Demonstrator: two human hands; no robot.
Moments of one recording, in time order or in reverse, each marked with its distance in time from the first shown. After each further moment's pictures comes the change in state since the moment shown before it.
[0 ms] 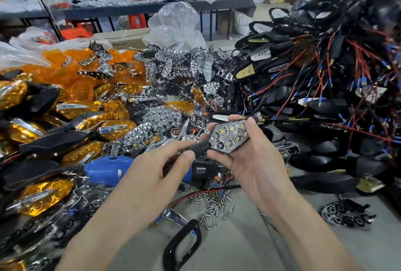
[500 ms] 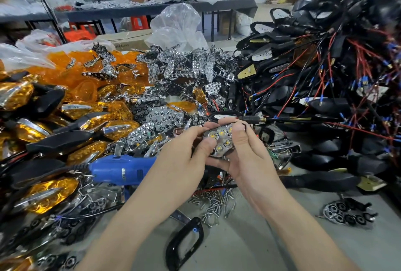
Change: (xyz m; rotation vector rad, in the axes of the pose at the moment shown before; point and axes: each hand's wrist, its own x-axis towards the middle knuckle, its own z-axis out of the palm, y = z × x) left_hand 0.027 0.023 0.023 -0.059 0.029 -0.029; right_hand -0.002 0.015 0.000 -0.231 -0.027 -0.135
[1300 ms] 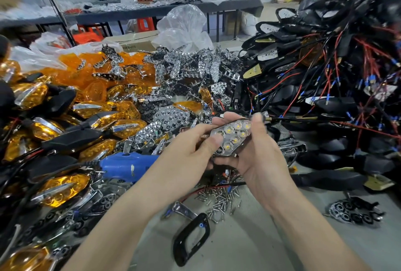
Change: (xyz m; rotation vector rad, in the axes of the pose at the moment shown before) left_hand 0.000 0.013 -0.012 -0.253 -0.140 -0.064; right_hand 0.002 -0.008 -0.001 0.058 0.002 0.052
